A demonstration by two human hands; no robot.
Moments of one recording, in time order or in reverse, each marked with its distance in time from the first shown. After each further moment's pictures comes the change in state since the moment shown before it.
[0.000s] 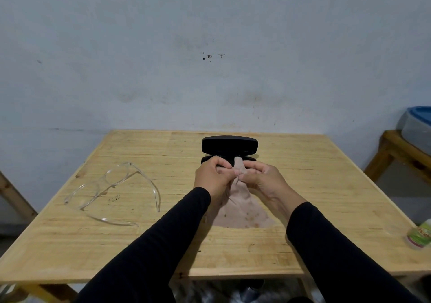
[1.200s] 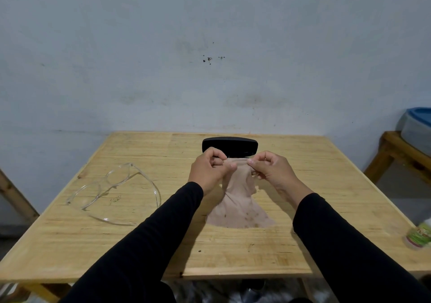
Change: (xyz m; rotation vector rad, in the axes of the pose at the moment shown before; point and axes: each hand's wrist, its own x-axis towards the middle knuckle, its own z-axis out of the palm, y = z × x) left_hand 0.007 0.007 -0.016 -0.076 -0.059 0.161; right_hand 0.006 -0.022 -0.015 -0.248 0.094 -0.196
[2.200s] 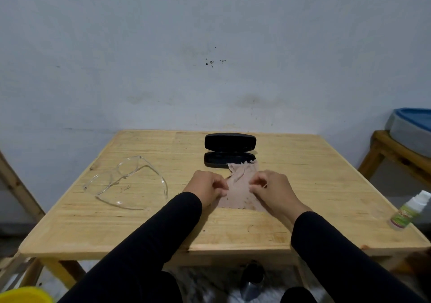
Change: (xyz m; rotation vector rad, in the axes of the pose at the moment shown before) left_hand -0.050 -0.012 -0.011 0.586 -0.186 -0.016; right_hand -0.059 0.026 0.004 -0.698 0.027 -0.147
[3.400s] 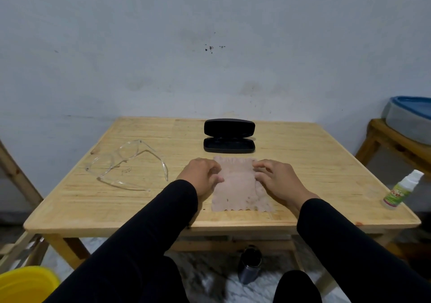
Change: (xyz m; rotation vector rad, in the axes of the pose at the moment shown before) left_hand -0.015 -0.016 0.000 0.226 0.024 0.053; right_hand -0.018 0.011 -0.009 -0.119 -0.059 -0.030
